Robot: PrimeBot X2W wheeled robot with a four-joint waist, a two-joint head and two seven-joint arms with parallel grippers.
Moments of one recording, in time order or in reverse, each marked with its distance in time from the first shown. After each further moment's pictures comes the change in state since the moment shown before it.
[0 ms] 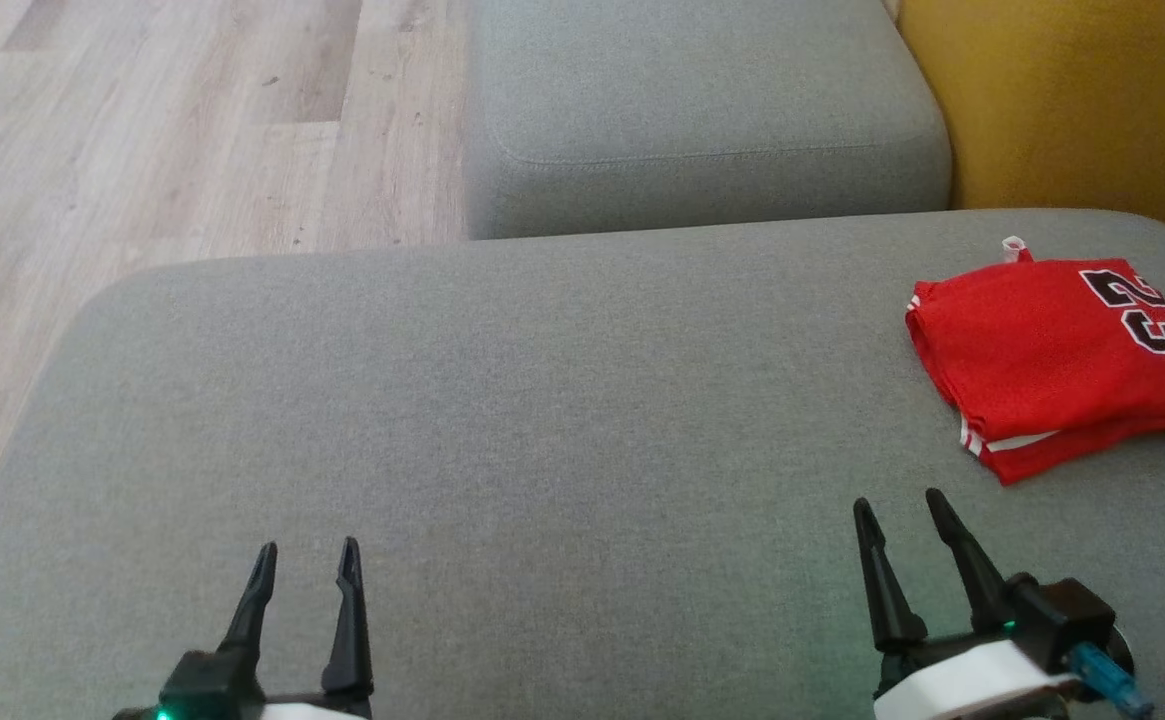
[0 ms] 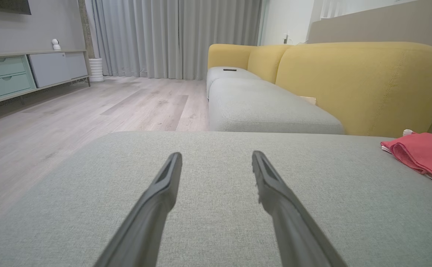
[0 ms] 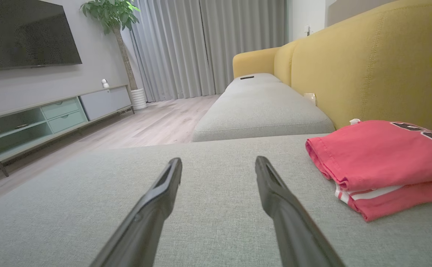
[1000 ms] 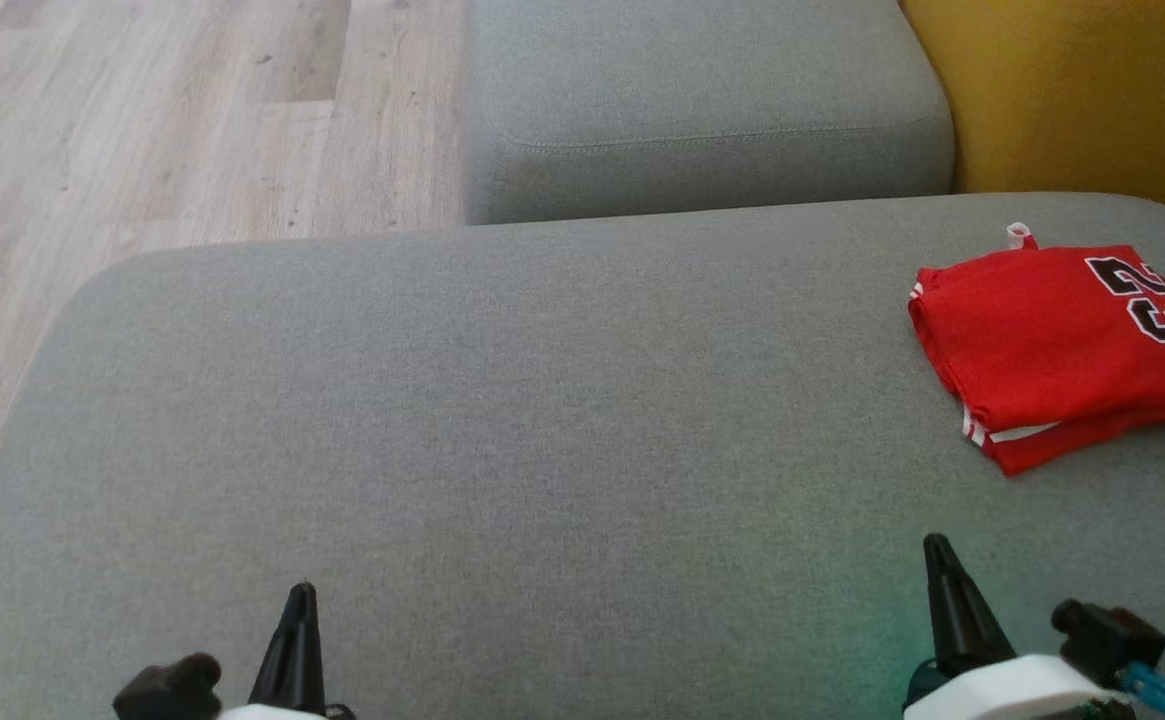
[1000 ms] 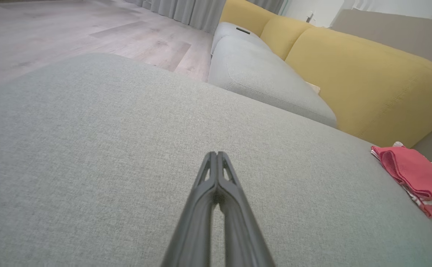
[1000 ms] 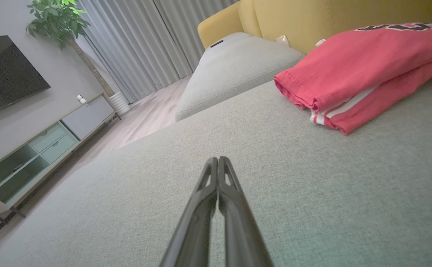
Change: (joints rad) left arm -0.010 0.004 0.012 0.112 -0.313 -0.043 0.056; right arm 0.025 0.000 -0.031 0.069 0.292 0.000 0.064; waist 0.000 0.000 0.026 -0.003
